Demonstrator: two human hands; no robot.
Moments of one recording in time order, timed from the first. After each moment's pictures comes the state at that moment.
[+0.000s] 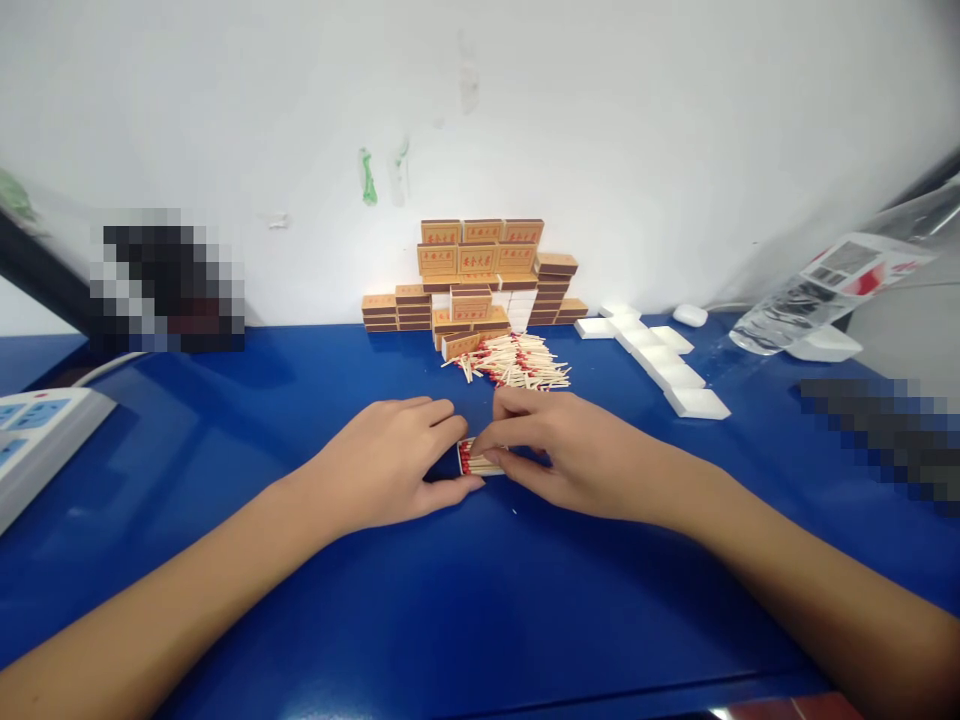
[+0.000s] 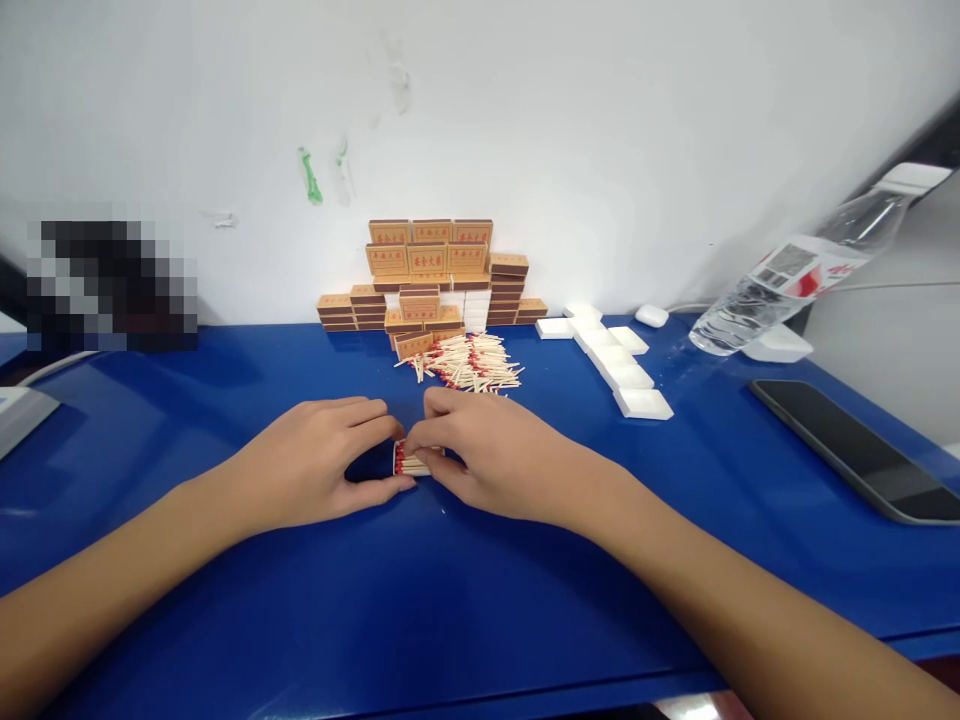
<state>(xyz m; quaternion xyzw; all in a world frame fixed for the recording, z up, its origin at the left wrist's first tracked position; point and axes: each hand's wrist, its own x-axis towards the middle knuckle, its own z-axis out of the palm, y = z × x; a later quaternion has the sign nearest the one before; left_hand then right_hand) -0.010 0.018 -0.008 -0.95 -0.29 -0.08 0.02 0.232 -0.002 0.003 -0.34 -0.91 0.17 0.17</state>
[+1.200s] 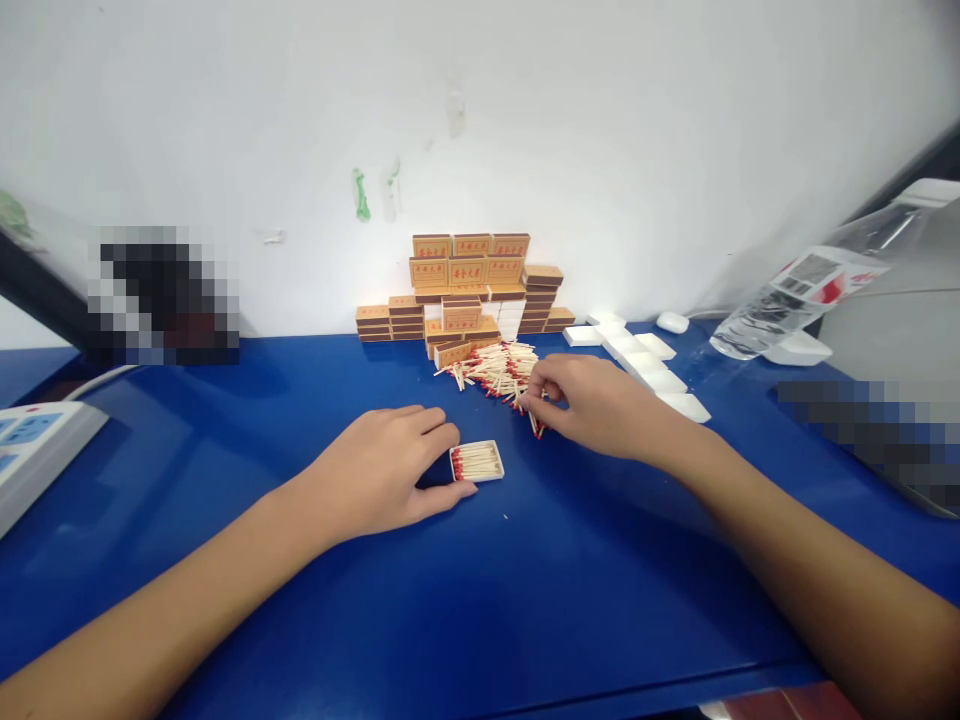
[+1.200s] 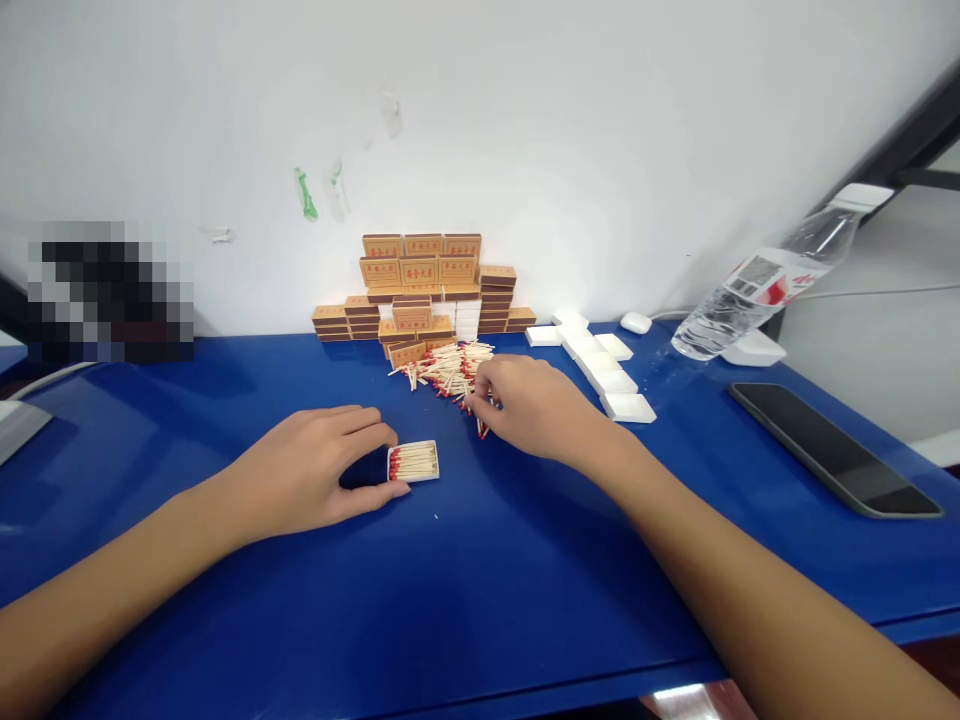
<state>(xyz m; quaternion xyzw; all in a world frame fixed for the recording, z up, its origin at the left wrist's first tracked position) -0.009 0.017 -0.005 -0.95 -0.31 -0.06 0.01 0.271 0.034 -0.002 -0.55 -0.83 0.05 0.13</state>
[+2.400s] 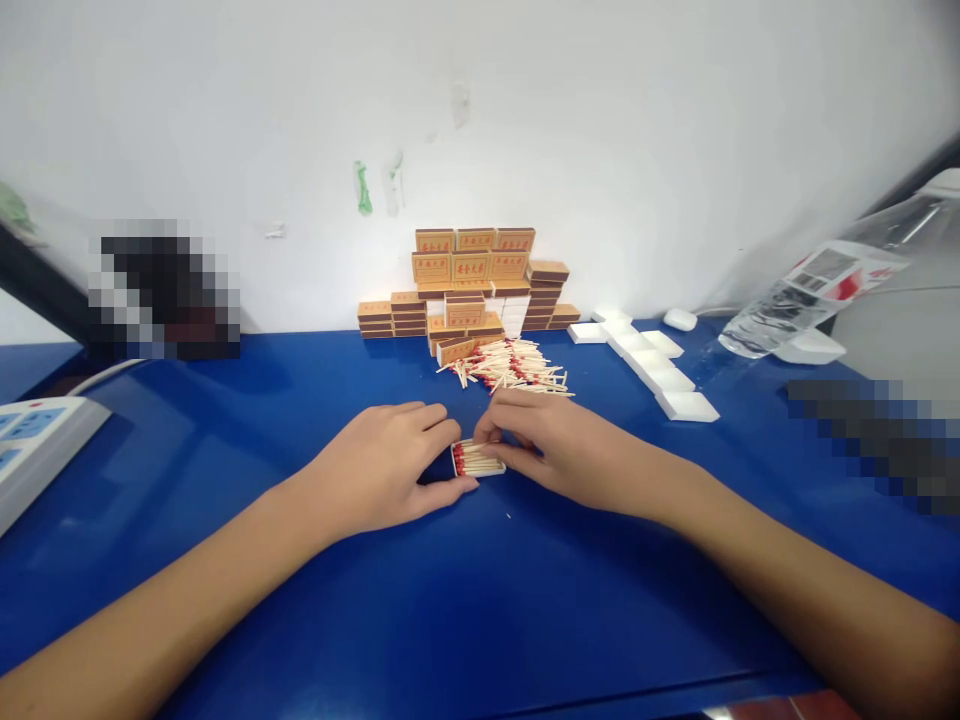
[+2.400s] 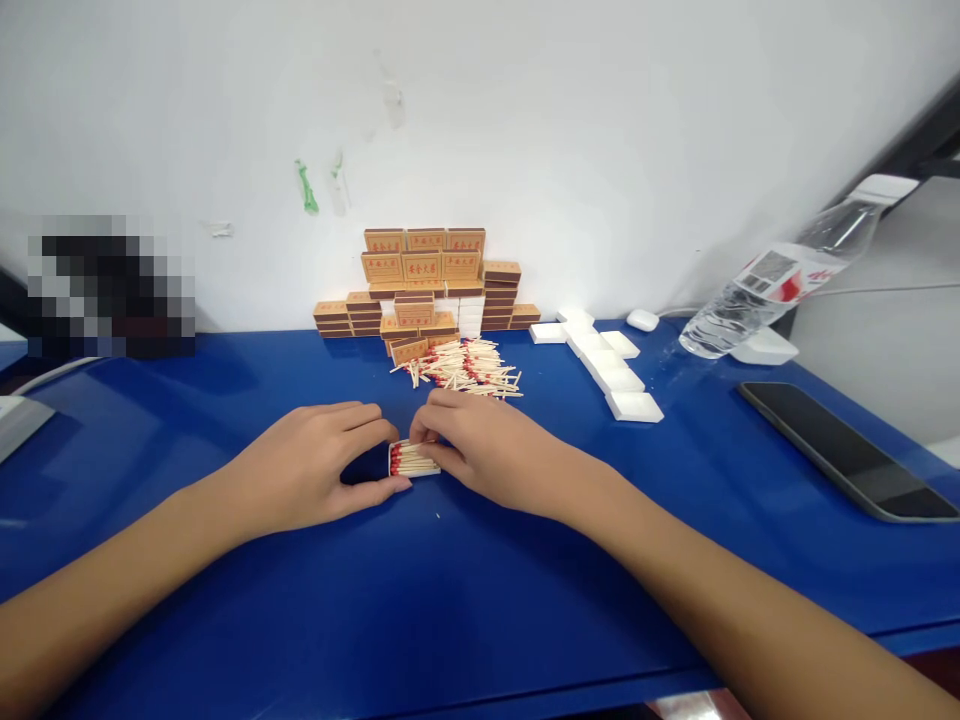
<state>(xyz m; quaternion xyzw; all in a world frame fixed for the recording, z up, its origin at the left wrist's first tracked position) -0.010 0.018 -0.006 -0.95 -0.30 -0.08 0.02 0.237 0.008 -0.007 -0.37 -0.89 0.20 0.18</state>
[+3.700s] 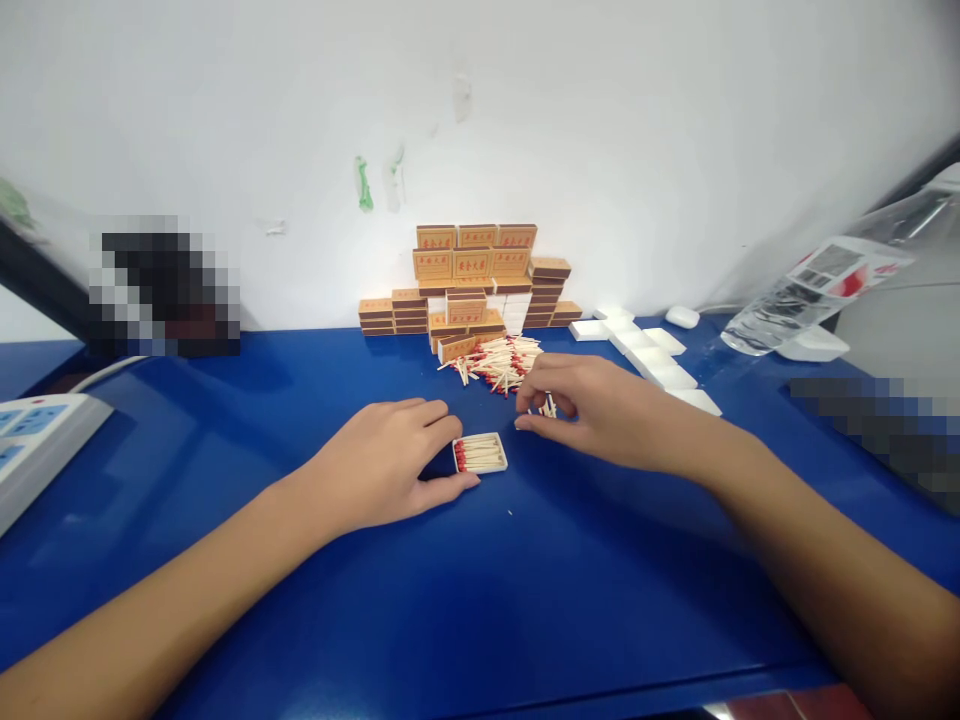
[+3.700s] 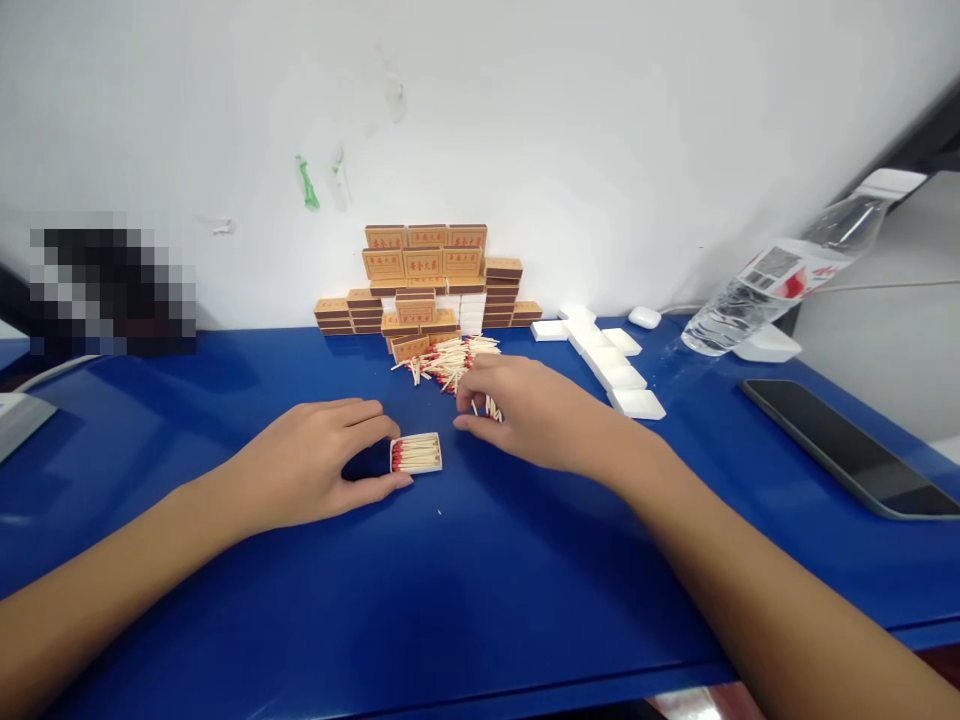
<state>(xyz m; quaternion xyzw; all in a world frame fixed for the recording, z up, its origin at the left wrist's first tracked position) -0.008 0.018 -0.007 -0.95 -0.31 -0.08 0.01 0.265 0.024 0.010 -0.43 -0.88 0.13 0.15</state>
